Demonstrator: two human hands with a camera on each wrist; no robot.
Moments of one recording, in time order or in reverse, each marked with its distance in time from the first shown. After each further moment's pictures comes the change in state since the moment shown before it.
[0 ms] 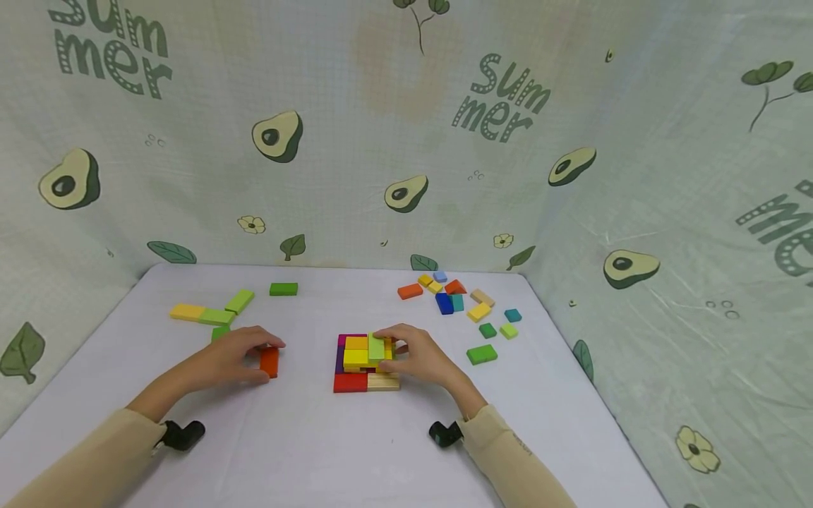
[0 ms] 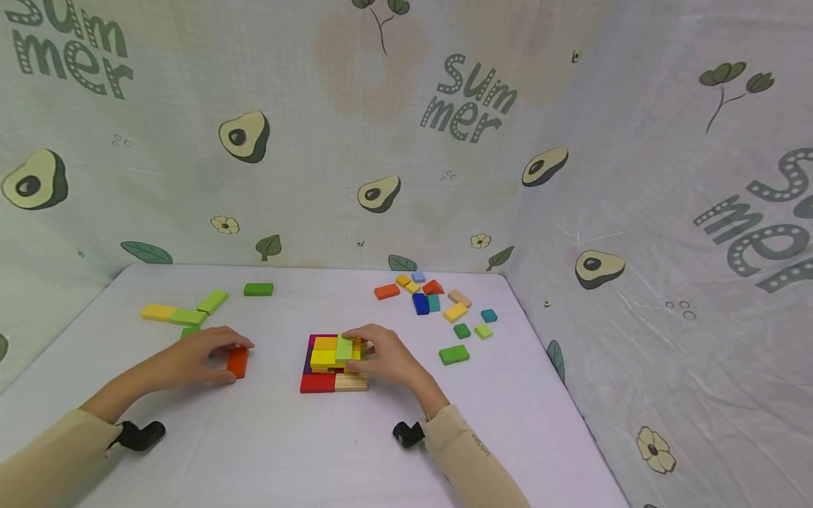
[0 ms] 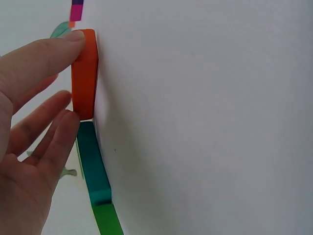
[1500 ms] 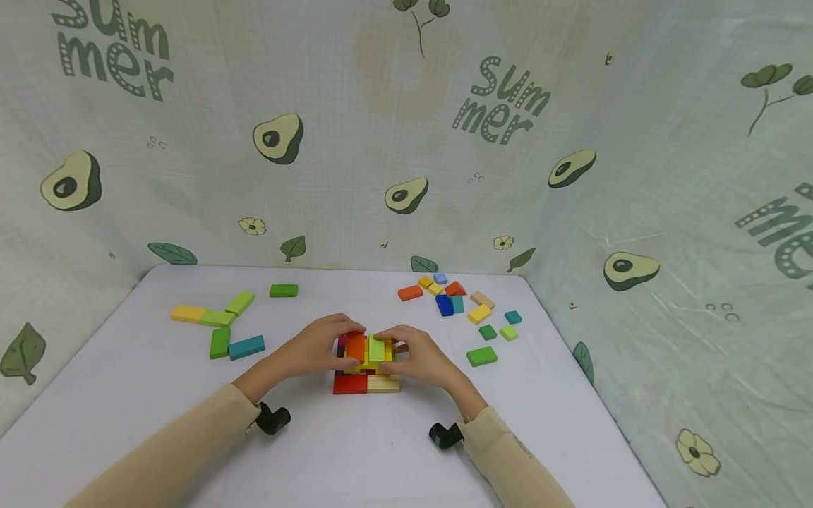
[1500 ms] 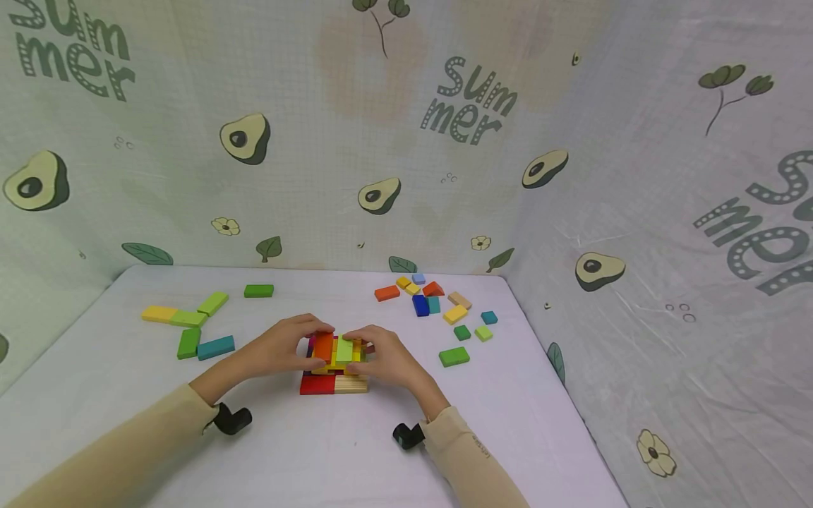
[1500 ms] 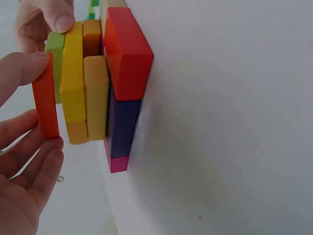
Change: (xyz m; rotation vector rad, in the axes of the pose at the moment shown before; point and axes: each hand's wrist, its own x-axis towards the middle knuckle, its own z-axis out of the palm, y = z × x) left_hand 0.097 0.107 0.041 -0.051 0.019 0.061; right_hand 0.001 0.000 -0.001 -0.001 -0.003 -0.002
